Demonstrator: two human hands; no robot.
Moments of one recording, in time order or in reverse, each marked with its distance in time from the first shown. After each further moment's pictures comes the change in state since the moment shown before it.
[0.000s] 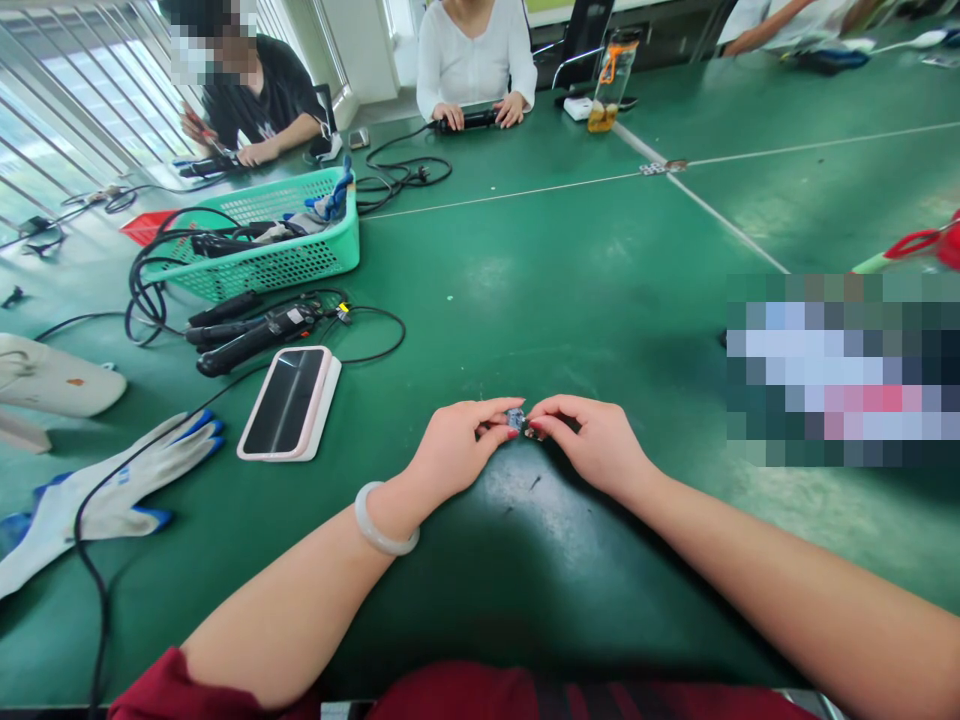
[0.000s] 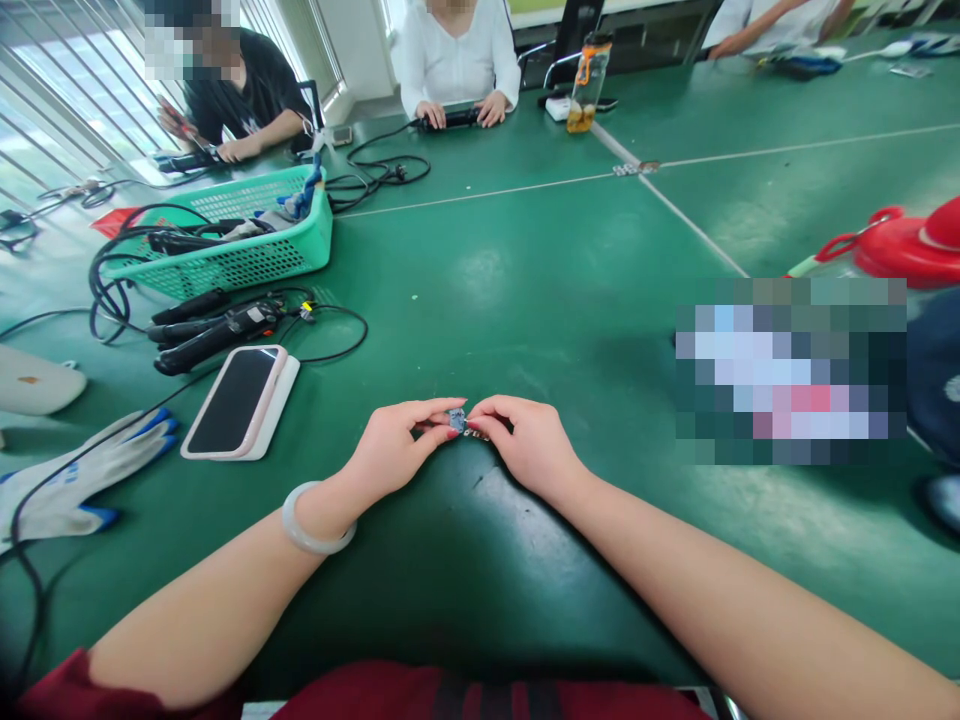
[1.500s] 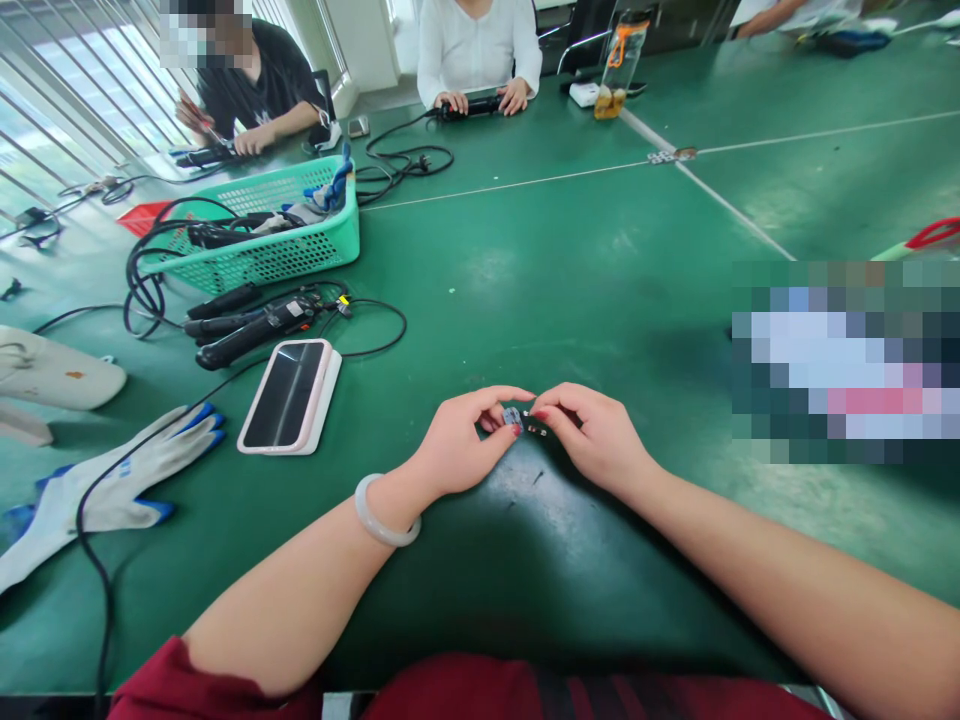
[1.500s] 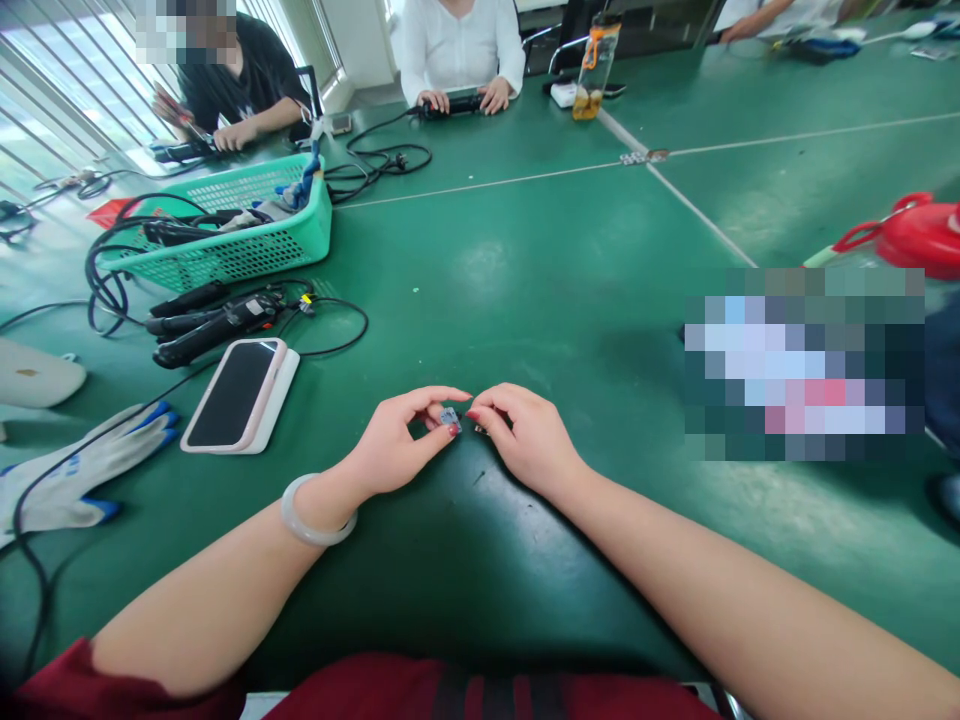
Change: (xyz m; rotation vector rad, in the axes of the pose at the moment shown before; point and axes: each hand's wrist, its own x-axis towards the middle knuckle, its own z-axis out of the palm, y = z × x) left_hand -0.001 0.004 -0.001 -0.167 -0.015 0.027; right_hand 0.001 0.002 0.003 -0.097 0.039 -0.173
